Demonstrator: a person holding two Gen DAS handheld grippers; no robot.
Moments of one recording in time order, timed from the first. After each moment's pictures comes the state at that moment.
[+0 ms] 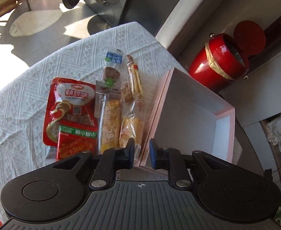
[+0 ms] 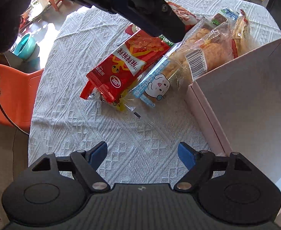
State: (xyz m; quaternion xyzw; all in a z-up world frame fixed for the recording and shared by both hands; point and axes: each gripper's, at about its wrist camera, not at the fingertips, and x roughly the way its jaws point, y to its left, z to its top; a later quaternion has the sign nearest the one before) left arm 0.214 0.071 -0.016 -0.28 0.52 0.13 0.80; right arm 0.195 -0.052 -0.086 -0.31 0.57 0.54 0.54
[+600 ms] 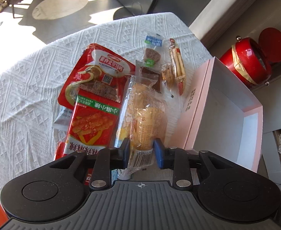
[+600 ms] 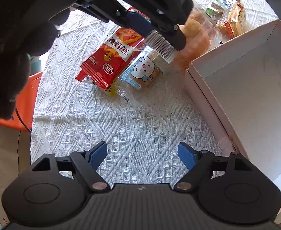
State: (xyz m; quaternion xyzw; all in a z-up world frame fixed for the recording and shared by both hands) left arm 0.145 0.092 -0.050 -0.31 0.51 0.19 0.78; right arm 0.187 -0.055 -0.095 -0.29 0.58 0.53 0.55
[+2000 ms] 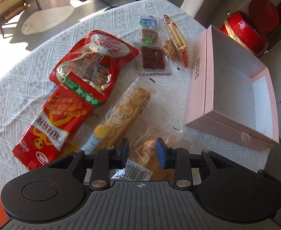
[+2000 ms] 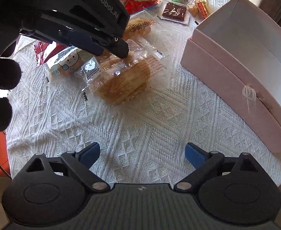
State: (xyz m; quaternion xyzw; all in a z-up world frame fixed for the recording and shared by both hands) left arm 0.134 0.073 -0.069 -0.21 0.55 0.16 0.79; right arm 0.122 -0.078 -0.107 -0.25 0.58 0.39 0.67
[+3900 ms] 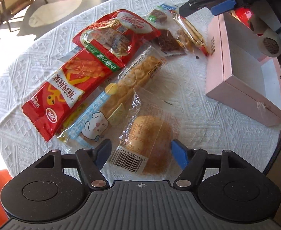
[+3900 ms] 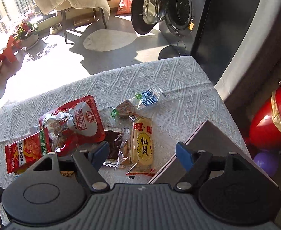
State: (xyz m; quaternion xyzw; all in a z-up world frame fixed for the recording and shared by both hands) left arm 0.075 0.081 -0.069 -0.21 0.56 0.16 0.78; right arm 0.299 0.053 -0.063 -0.25 0.49 0.41 0.72
